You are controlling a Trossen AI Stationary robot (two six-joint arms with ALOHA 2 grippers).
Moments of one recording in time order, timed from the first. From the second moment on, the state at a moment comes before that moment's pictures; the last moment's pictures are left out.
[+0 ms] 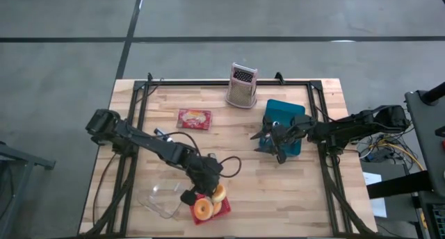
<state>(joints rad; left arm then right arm) -0.33 1.72 1.15 -0.33 0.42 0.09 -0.07 1.21 0.31 0.87 -0.34 0.08</state>
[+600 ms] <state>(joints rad) -0.33 1.72 1.15 -0.29 0.47 0.13 -0.07 1.21 0.31 0.87 -0.33 0.08</state>
